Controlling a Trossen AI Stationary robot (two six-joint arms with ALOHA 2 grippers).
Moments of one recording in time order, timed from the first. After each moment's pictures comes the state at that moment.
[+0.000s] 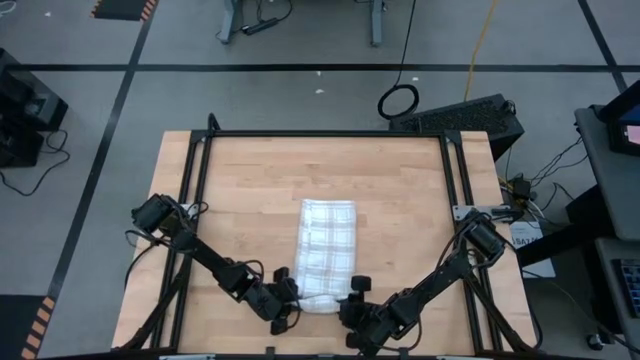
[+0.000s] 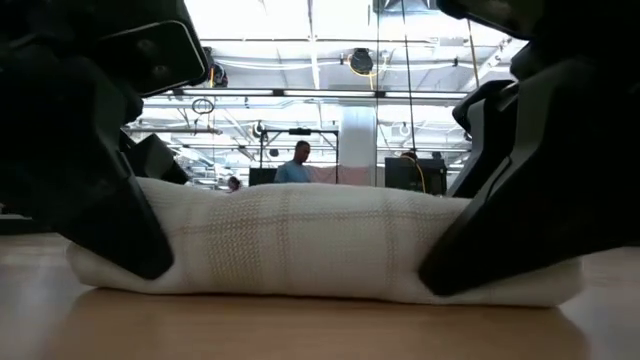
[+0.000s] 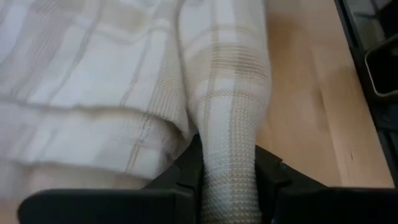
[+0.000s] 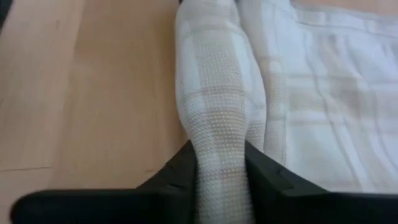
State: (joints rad) left arm -0.64 1.91 0.87 0.24 -0.27 -0.68; right arm 0.74 2.15 1.29 -0.23 0.60 0.65
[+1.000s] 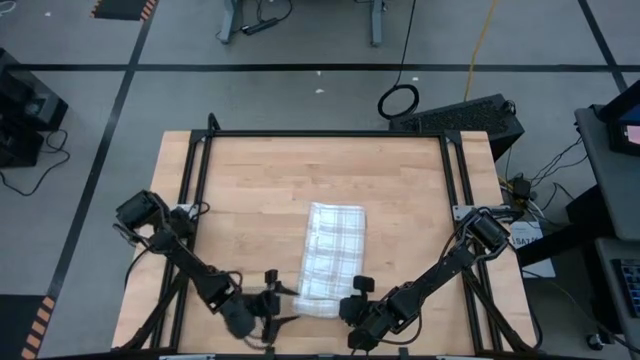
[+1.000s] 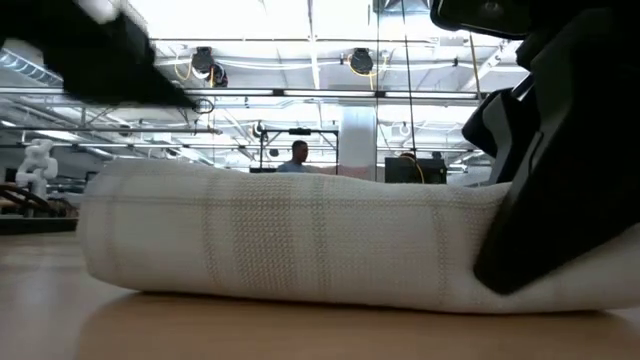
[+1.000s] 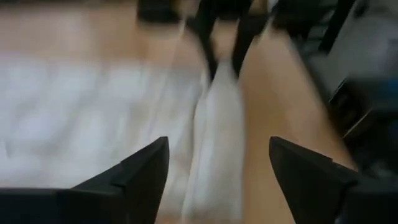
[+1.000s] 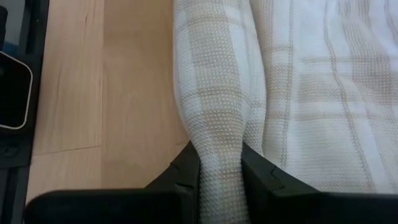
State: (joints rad) left arm -0.81 1.80 0.86 0.33 -0.69 -0.39; right arm 0.71 2.08 1.29 -0.32 0.38 0.78
